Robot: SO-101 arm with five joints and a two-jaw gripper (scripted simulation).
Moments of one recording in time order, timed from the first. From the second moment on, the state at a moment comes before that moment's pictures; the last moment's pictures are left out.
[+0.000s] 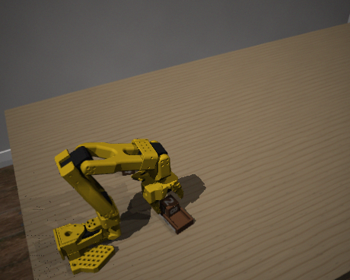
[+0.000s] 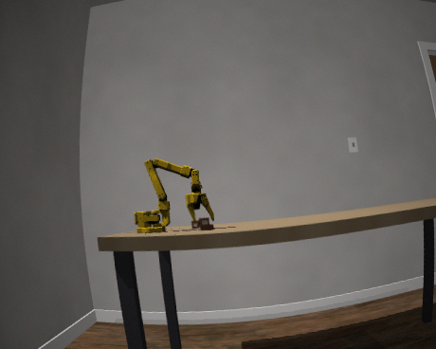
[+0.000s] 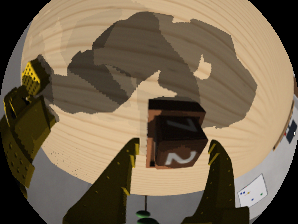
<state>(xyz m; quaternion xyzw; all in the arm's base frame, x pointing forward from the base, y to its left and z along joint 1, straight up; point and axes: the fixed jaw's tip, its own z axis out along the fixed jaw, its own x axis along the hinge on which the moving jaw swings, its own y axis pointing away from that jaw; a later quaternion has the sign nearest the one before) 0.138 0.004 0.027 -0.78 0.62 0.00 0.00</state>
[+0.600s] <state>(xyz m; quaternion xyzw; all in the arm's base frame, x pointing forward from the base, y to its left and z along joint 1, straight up) 0.136 0.004 0.026 -0.78 0.62 0.00 0.00</state>
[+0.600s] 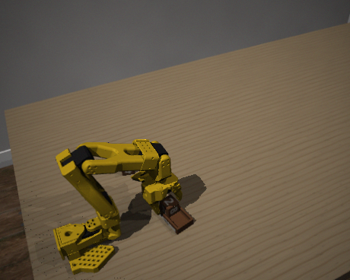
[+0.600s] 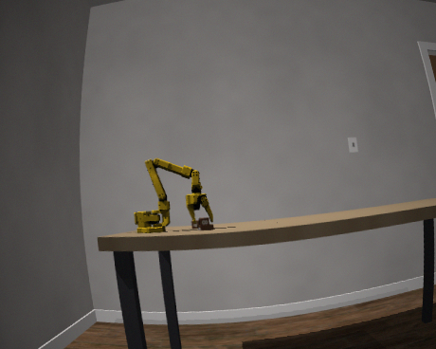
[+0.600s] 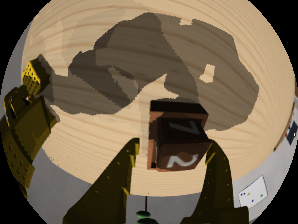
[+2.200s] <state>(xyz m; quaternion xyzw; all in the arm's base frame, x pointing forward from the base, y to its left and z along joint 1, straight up) 0.143 0.004 0.024 -0.78 0.62 0.01 -0.01</state>
